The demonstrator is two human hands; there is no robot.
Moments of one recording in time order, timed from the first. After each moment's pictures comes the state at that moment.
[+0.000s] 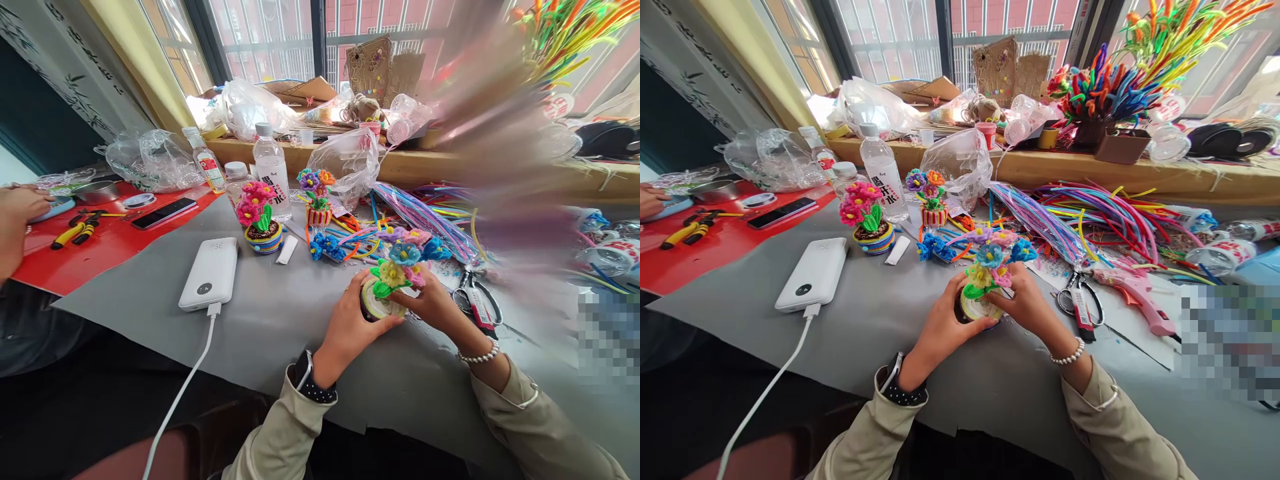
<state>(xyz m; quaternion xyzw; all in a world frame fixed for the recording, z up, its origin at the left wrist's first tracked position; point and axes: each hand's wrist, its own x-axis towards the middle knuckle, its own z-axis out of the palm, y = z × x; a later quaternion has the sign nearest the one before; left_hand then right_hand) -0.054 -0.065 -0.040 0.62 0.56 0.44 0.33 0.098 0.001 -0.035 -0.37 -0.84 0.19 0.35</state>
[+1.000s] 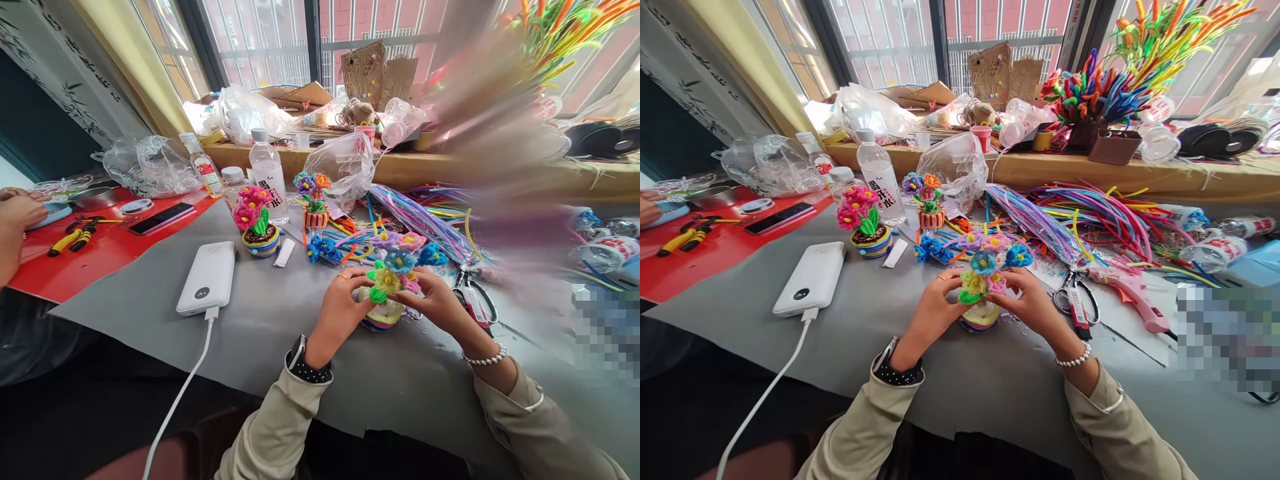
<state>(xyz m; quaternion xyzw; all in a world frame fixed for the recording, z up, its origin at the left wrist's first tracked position) -0.066 -0.044 -0.026 0.66 0.55 0.42 0.28 0.109 -0.001 -0.029 -0.39 -0.82 0.25 0.33</state>
